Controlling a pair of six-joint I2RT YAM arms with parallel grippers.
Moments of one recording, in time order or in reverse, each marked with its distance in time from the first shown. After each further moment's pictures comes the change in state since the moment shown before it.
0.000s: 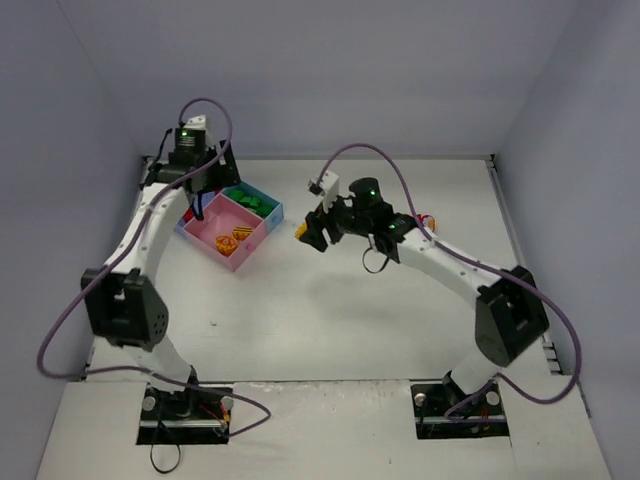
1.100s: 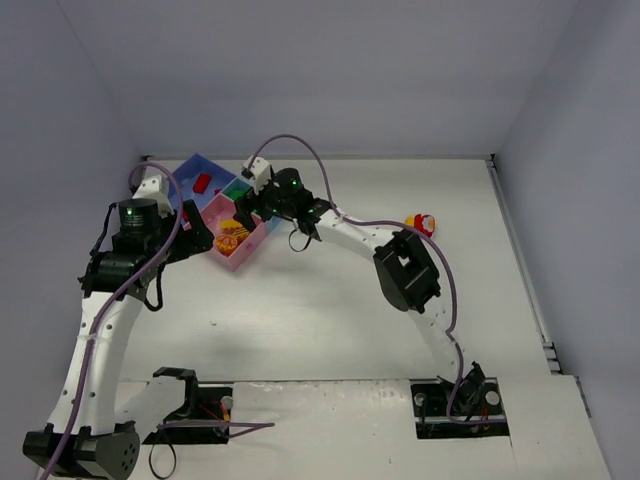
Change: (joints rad) left arm 0.056 -0.786 -0.484 -0.238 0.055 -0.035; right arm 0.146 0.795 0.775 0.192 0.129 0.073
